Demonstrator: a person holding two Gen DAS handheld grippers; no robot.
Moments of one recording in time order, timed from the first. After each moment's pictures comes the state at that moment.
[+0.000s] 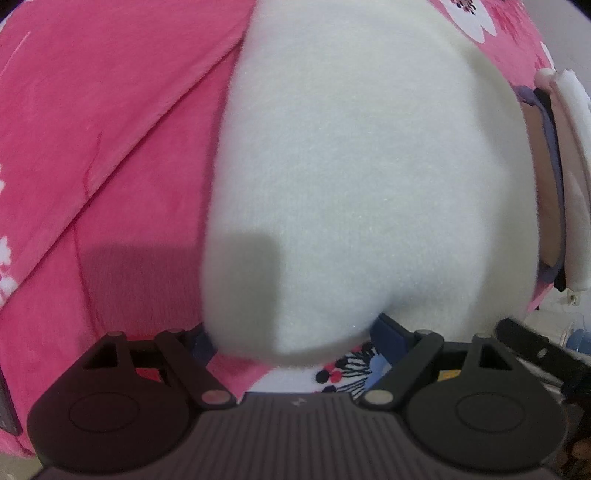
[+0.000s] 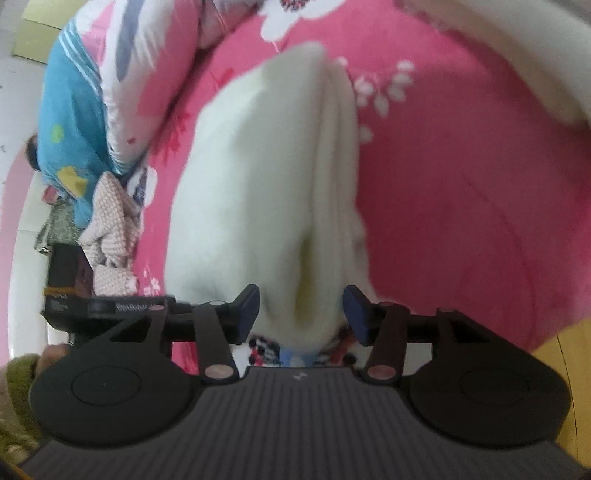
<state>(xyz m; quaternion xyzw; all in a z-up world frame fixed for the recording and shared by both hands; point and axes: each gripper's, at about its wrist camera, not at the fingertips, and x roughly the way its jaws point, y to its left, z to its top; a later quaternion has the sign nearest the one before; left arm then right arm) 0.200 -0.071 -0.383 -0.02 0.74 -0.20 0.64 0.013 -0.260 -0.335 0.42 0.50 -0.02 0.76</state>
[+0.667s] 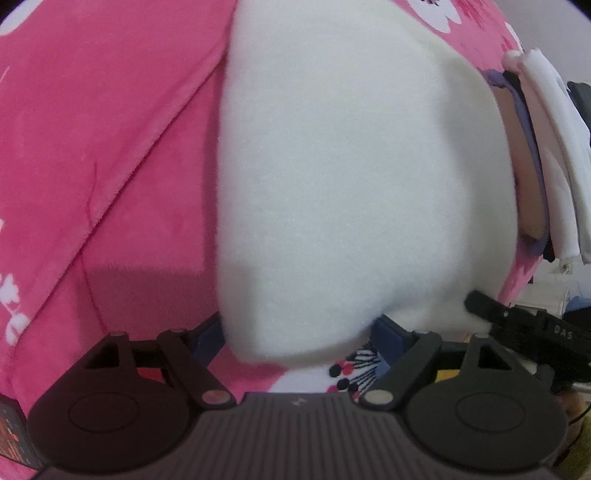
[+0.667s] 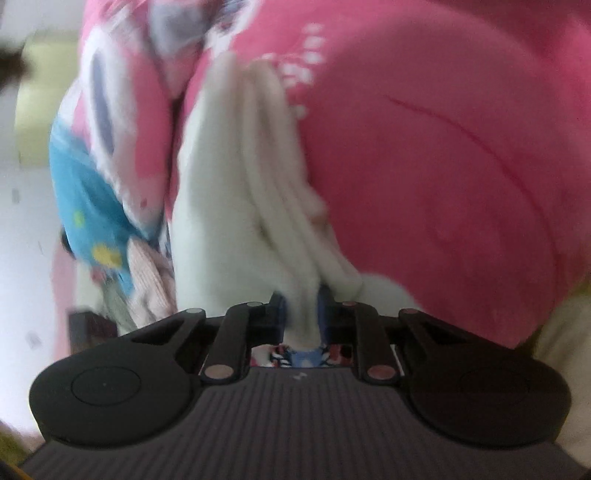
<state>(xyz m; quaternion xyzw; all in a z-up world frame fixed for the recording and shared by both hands) 0.206 -0.042 -0.365 0.00 0.72 -0.25 0.64 -0.022 -0.291 -0.389 0.55 0.42 -0.01 0.72</state>
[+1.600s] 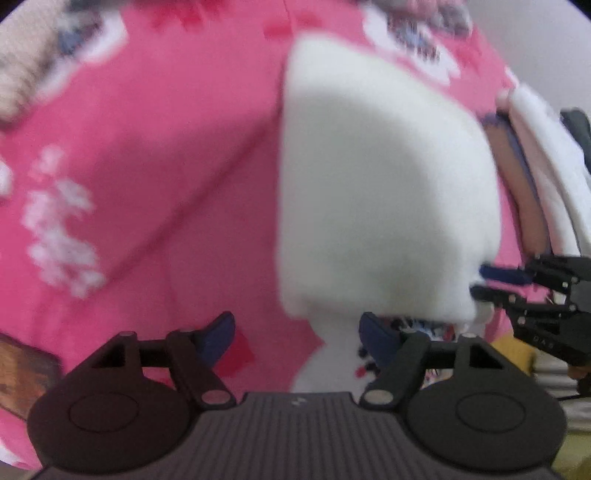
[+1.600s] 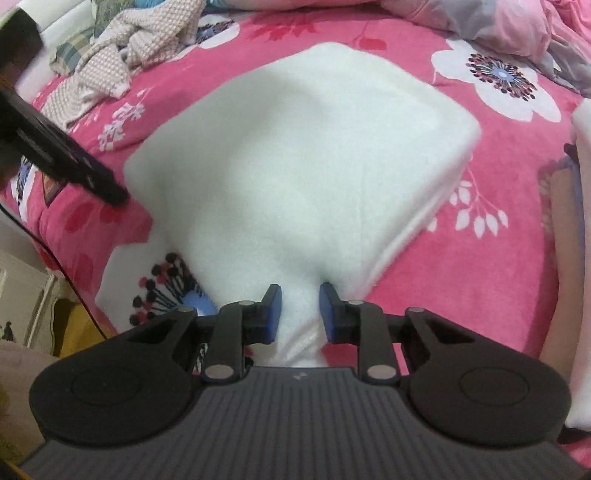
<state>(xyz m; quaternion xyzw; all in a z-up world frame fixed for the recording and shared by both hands) 0.103 0.049 -0.281 0.01 0.61 -0.21 0.77 0.052 -0.217 -0.321 -0.02 0.54 0.15 0.83</state>
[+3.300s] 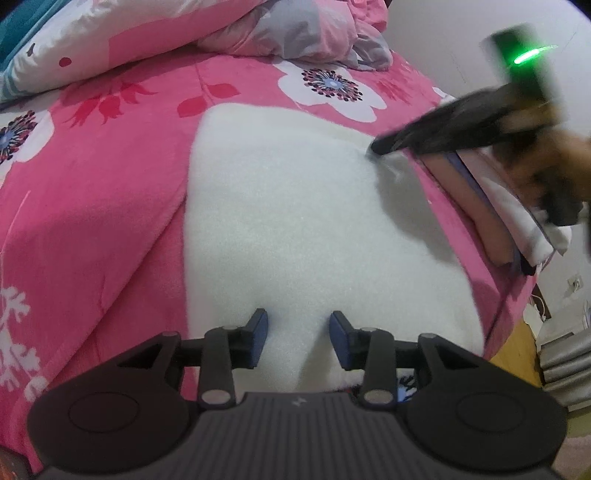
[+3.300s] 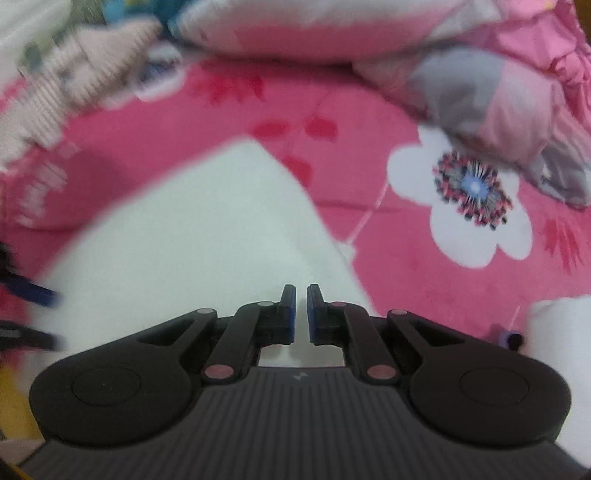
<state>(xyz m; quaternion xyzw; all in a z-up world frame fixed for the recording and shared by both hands) 0.112 -0.016 -0.300 0.02 0.52 -0.31 0.80 0.205 -0.254 -0.324 -0.13 0.51 0.12 0.84</state>
